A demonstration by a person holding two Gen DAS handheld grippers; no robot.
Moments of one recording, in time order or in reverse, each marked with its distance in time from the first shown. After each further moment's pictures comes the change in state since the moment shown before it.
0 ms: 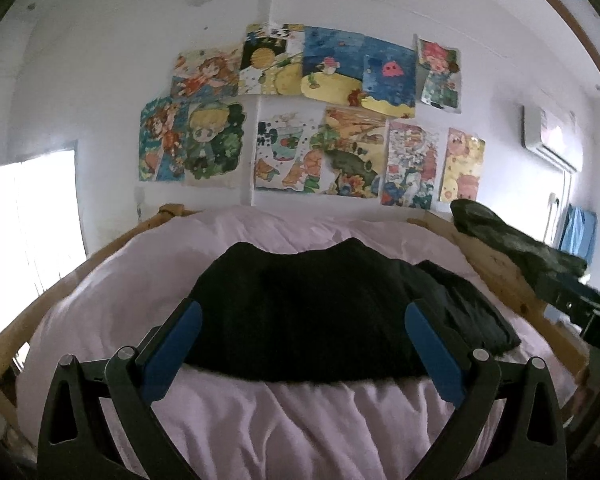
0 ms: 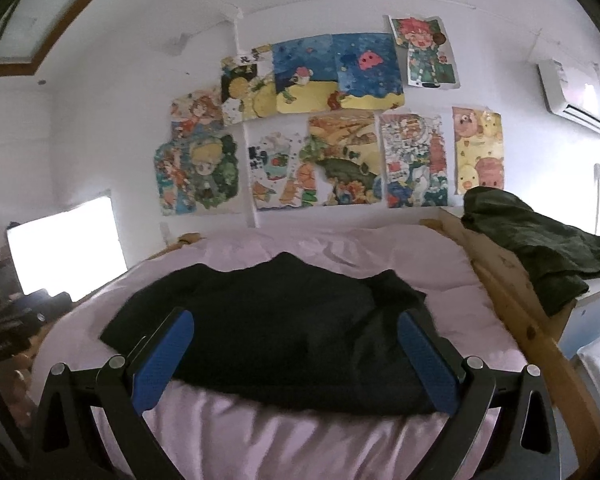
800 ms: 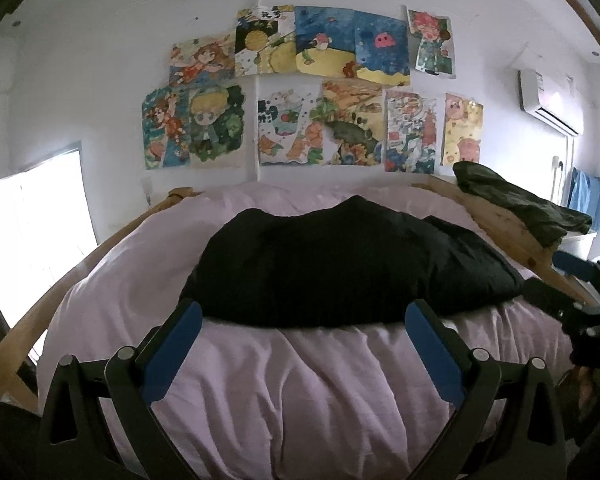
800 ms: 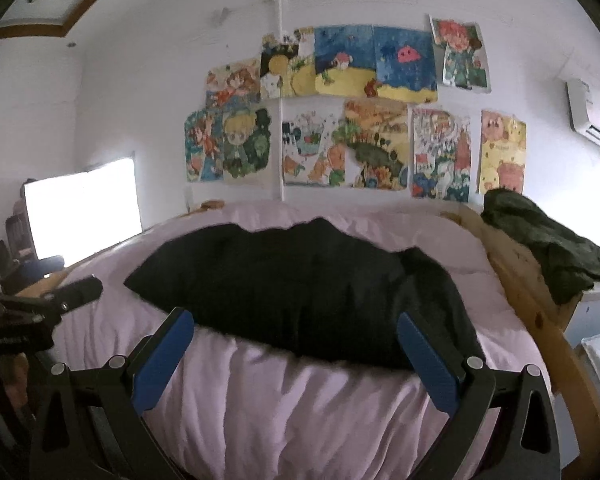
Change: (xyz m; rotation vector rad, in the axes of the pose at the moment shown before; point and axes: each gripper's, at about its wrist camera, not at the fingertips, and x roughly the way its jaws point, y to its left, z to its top) left arm -0.013 -0.015 -0.049 0.050 0.083 0.040; right arm -0.006 0.042 -0.048 -0.112 0.090 0.023
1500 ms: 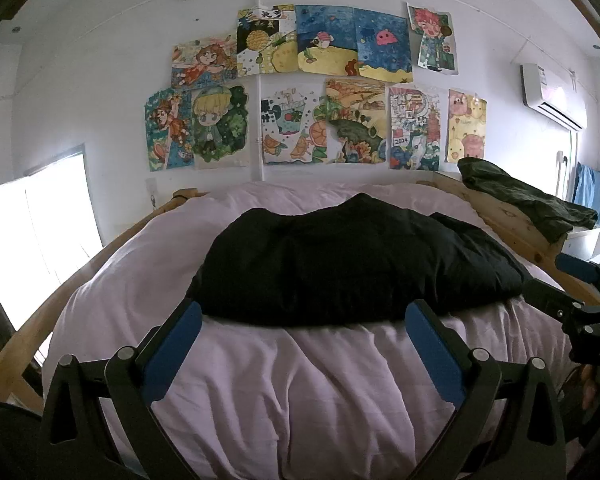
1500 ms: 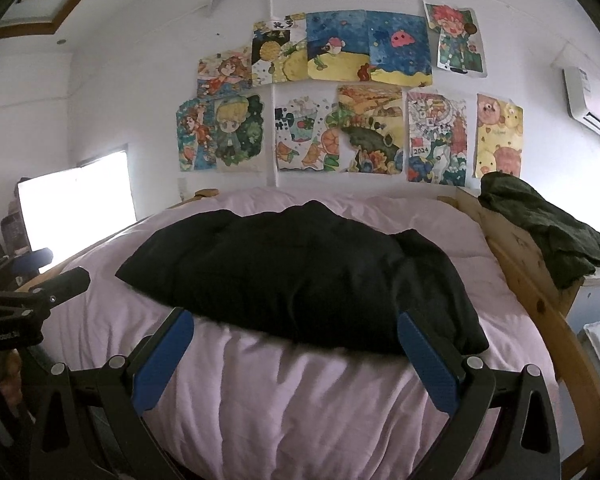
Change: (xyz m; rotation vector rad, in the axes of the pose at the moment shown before) left arm 0.003 0.002 -0.002 0.006 0.001 0.013; right arm 0.008 -0.003 -0.009 0.019 0.022 -0.012
